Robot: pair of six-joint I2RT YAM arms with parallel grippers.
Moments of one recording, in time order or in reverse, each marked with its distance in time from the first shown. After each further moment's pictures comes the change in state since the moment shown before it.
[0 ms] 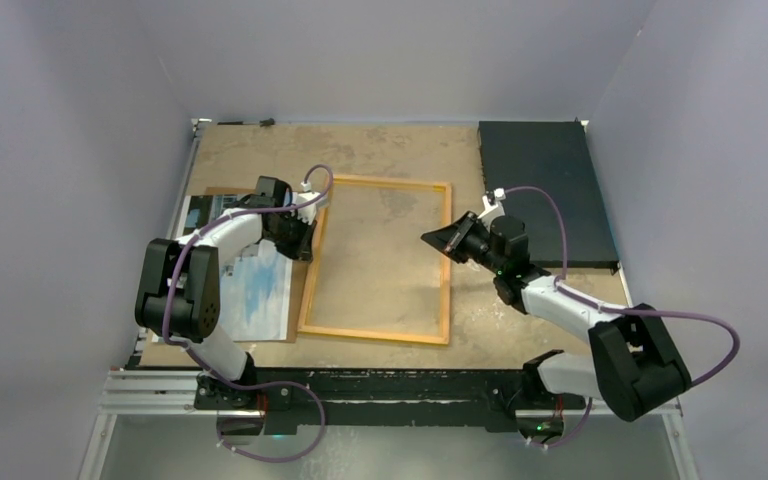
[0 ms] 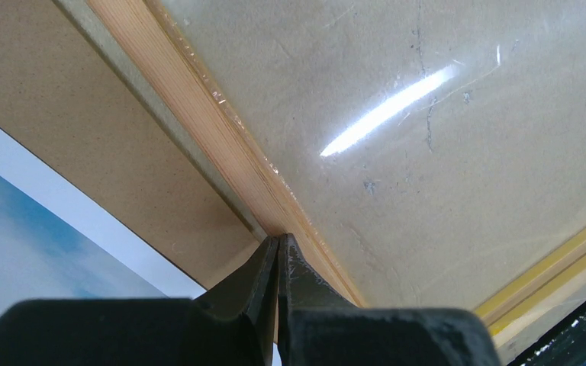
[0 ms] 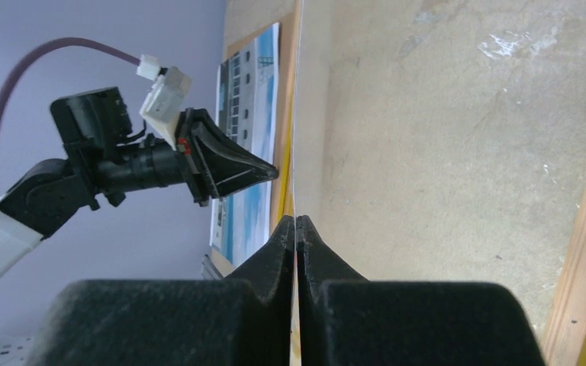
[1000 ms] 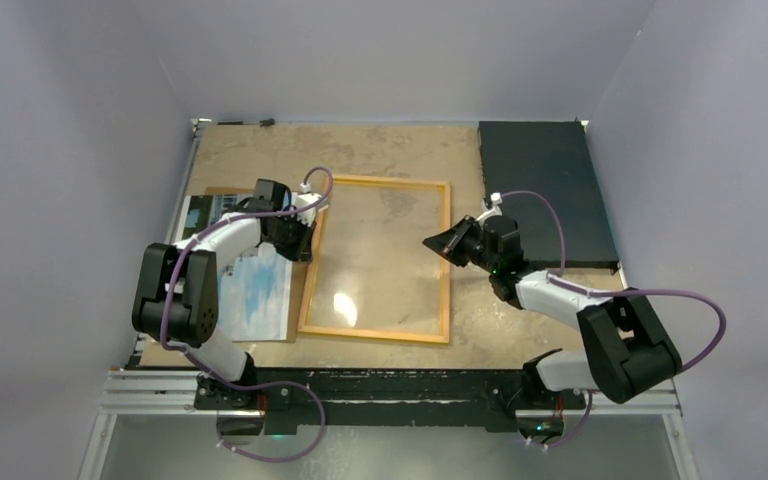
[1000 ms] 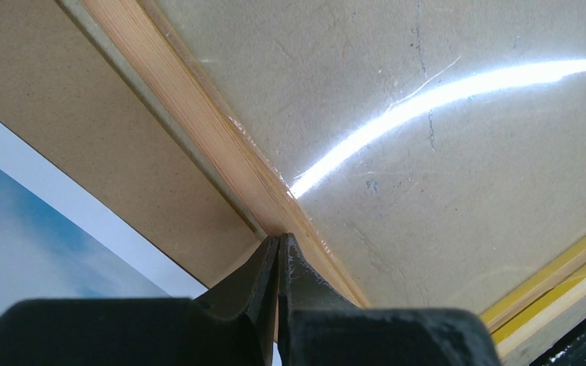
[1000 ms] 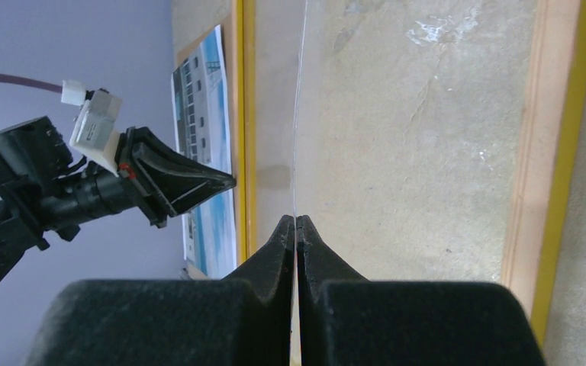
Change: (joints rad) left arm 0.002 -0.028 -0.039 0.047 -0.005 0.011; right arm 0.001 0.092 0.013 -0.037 0.040 0.001
